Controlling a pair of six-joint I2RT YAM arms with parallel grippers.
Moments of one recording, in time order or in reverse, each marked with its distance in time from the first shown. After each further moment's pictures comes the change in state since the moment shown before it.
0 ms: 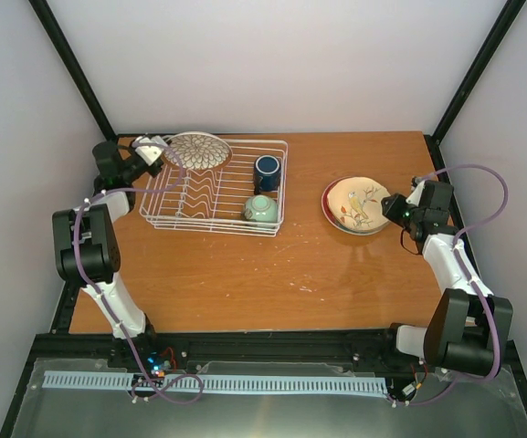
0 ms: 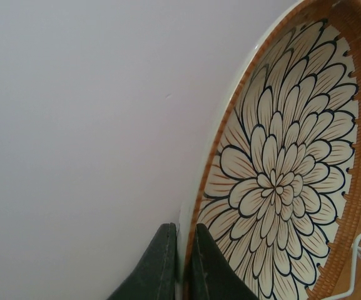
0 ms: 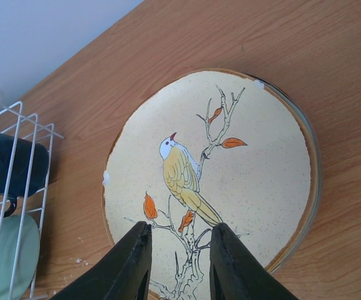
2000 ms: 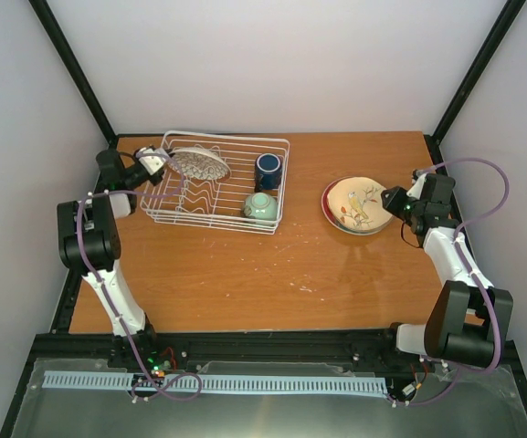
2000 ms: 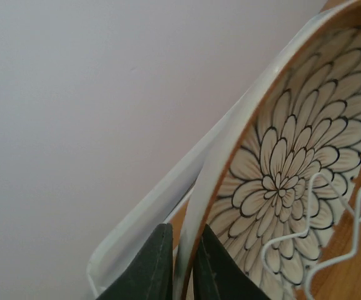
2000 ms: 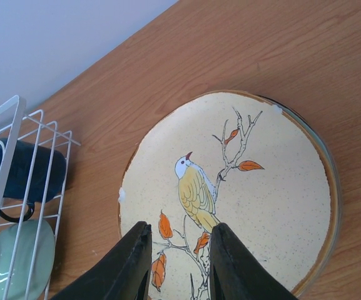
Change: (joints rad) left arm 0.019 0.123 0.015 0.045 0.110 0.085; right arm 0.000 0.047 0.056 0.019 -0.028 0.014
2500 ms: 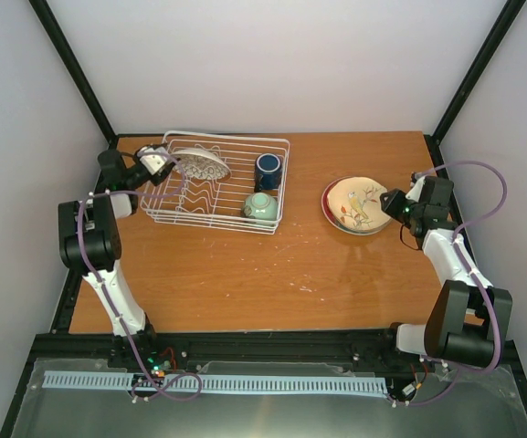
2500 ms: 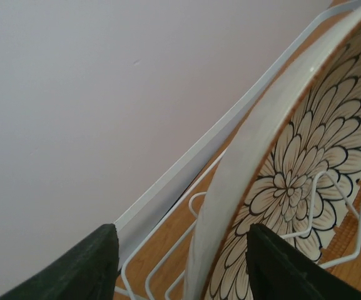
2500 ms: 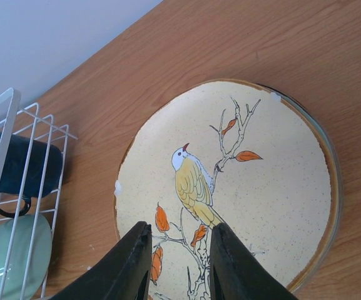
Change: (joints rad) left arm -0.007 0.000 -0.018 -0.008 -0.040 -0.011; right arm 0.000 0.000 -0.023 0.014 -0.007 0.001
